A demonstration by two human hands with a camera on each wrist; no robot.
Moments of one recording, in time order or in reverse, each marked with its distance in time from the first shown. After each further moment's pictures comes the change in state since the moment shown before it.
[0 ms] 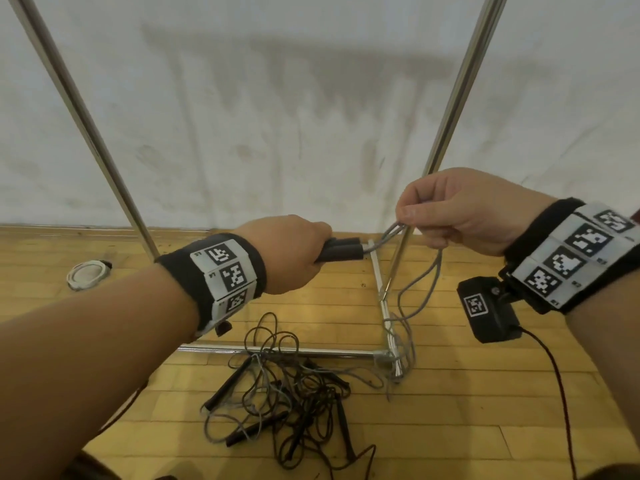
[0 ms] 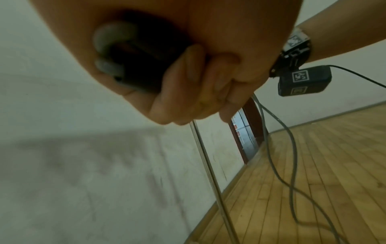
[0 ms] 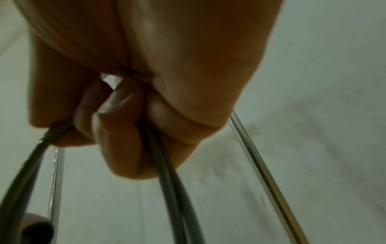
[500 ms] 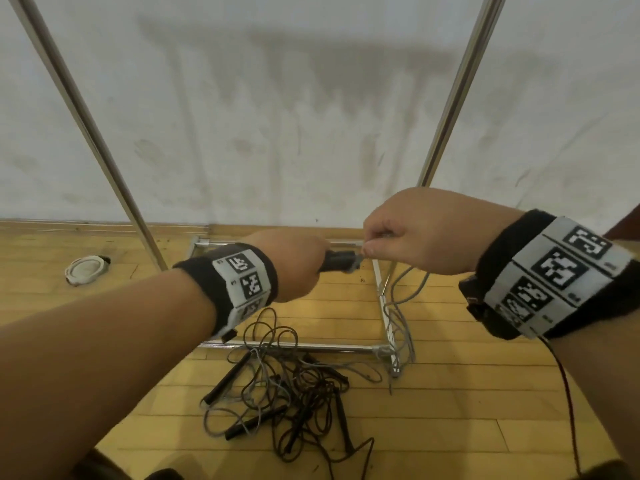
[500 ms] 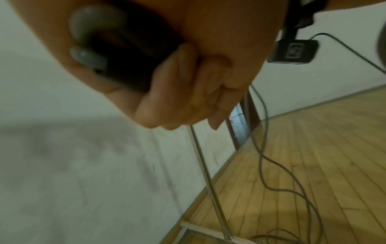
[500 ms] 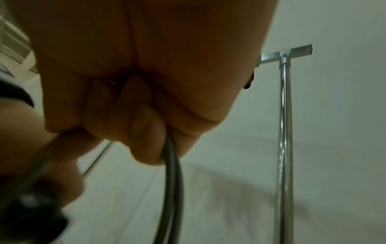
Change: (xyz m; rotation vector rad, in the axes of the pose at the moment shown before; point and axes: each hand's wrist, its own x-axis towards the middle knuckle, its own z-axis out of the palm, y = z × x) left_hand 0.004 0.008 0.022 0.014 -0.166 -0.096; right_hand 0.005 -0.021 0.047 -1.049 -0.073 -0.110
